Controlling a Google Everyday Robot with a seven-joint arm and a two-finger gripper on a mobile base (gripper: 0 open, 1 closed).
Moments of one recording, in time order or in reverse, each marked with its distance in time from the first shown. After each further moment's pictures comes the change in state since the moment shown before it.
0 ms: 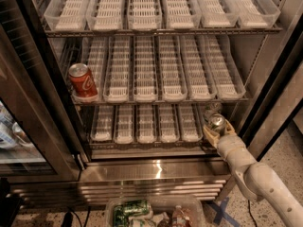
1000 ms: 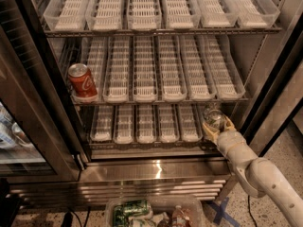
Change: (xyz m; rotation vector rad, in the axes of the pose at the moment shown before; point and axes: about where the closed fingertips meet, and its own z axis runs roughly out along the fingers) arm -0.026 0.001 0.002 -0.028 -0.027 -0.014
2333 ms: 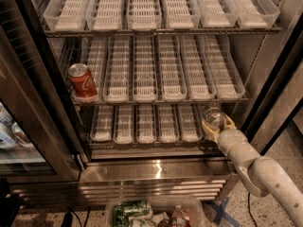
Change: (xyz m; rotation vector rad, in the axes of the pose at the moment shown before) arm -0.015 0.004 -0.005 -0.032 -0.016 0.022
